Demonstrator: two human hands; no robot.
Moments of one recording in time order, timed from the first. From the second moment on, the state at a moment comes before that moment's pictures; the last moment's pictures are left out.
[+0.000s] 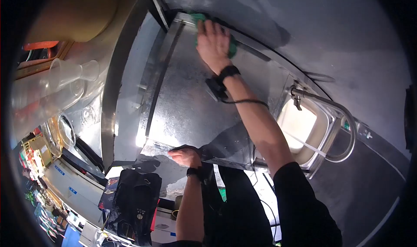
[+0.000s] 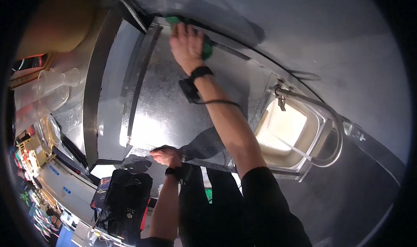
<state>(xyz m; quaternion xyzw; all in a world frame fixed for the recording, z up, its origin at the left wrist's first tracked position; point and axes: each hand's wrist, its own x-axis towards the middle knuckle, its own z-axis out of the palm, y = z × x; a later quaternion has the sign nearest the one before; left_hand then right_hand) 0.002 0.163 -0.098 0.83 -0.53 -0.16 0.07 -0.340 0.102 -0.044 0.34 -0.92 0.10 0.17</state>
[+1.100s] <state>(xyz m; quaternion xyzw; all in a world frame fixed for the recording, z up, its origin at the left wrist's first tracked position) -0.095 0.412 0.029 0.24 -0.66 -0.71 -0.02 -0.164 0.542 0.001 -0.38 -0.81 0.45 0.03</state>
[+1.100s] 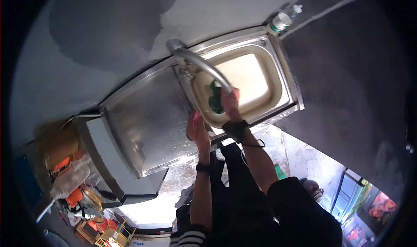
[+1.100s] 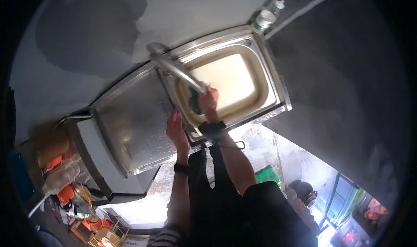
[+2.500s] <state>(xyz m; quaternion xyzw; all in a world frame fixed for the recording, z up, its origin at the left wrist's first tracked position) -0.244 0.399 -0.028 -0.02 -0.84 -0.54 -0.06 -0.076 0.614 -0.058 -0.47 -0.40 0.78 -0.11</state>
